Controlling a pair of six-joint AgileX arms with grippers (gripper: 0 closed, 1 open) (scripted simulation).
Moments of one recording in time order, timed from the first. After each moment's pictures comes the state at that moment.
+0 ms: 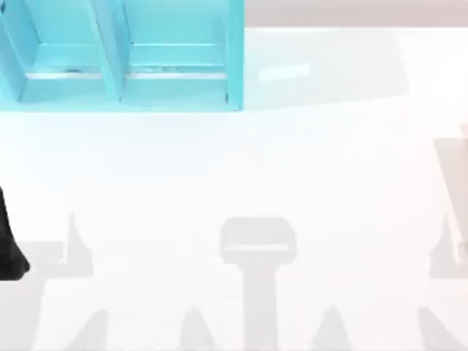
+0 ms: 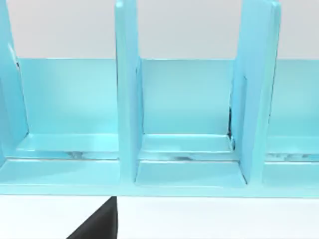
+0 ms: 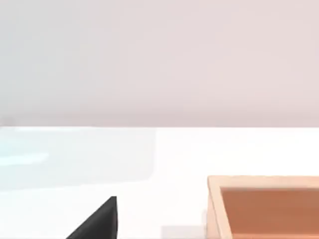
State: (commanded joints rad) left arm 0.00 0.00 0.00 0.00 0.00 0.00; right arm 0.00 0.00 0.00 0.00 0.00 0.00
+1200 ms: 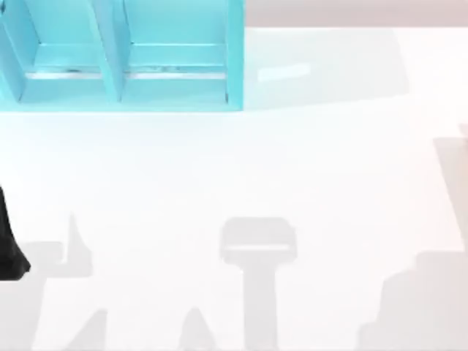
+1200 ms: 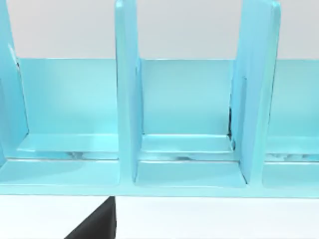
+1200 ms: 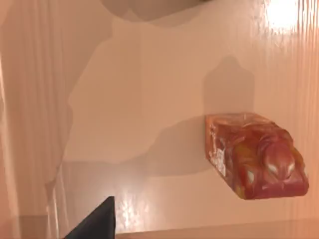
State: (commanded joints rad) left arm 0.00 0.00 0.00 0.00 0.00 0.00; right arm -0.49 1.43 1.10 -1.01 0.01 -0.45
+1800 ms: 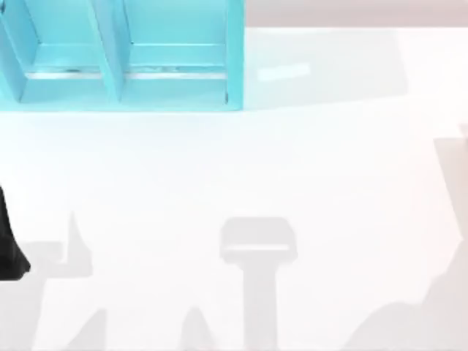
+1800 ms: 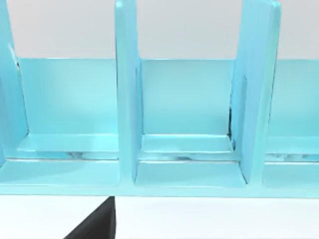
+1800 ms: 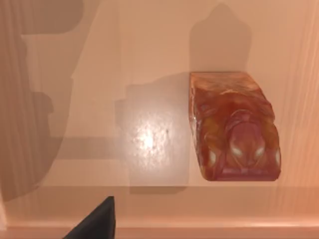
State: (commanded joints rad) left arm 0.00 0.00 0.00 0.00 0.00 0.00; right arm -0.57 1.68 1.31 -1.21 0.00 -0.56
